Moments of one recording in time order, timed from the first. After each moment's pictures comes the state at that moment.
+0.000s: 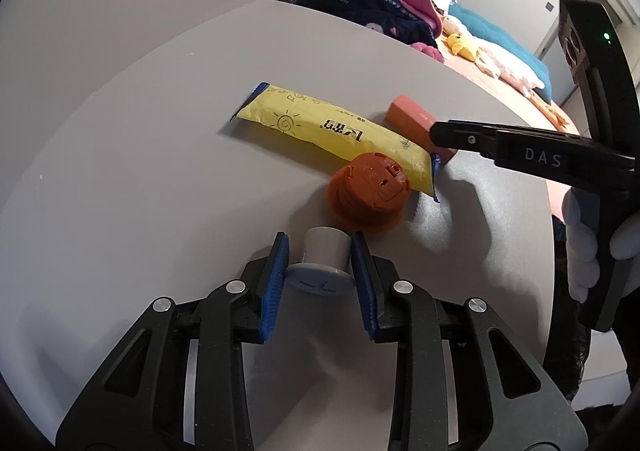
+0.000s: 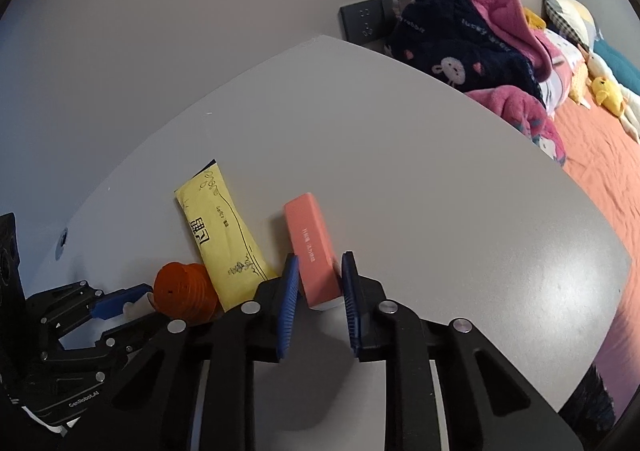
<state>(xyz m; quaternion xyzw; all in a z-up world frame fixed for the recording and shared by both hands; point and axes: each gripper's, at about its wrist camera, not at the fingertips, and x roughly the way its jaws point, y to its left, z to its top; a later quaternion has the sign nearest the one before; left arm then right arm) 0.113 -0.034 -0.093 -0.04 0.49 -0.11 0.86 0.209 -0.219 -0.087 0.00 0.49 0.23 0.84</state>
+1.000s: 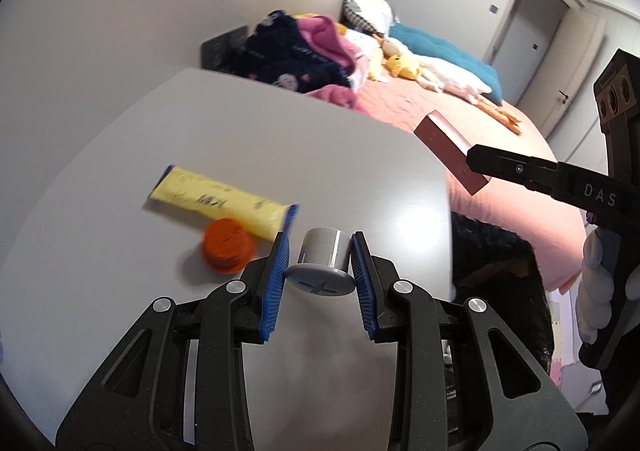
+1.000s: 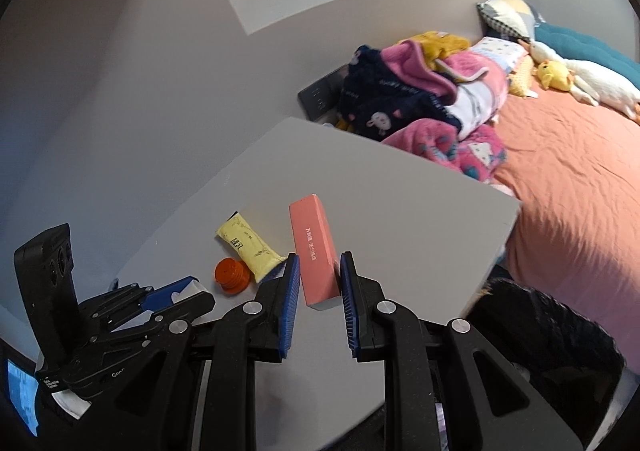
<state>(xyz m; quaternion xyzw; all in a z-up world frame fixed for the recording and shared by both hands) 0.089 -0.111 -0.017 -0.02 0.42 -0.19 0.89 0.114 -0.339 0.003 0.12 0.40 0.19 0.89</state>
